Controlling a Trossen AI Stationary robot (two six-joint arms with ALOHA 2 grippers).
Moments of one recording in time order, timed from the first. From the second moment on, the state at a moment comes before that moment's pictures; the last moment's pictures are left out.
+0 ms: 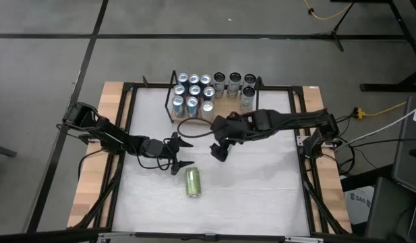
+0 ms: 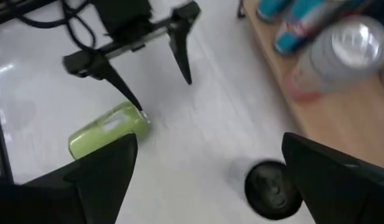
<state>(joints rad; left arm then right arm) -0.22 1.49 0.31 0.86 -0.29 -0.24 0.15 1.81 1.95 -1.13 0.22 0.53</state>
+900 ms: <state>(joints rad) -0.22 1.49 0.31 0.86 -0.31 -0.29 0.06 1.81 1.99 -1.31 0.02 -0.53</state>
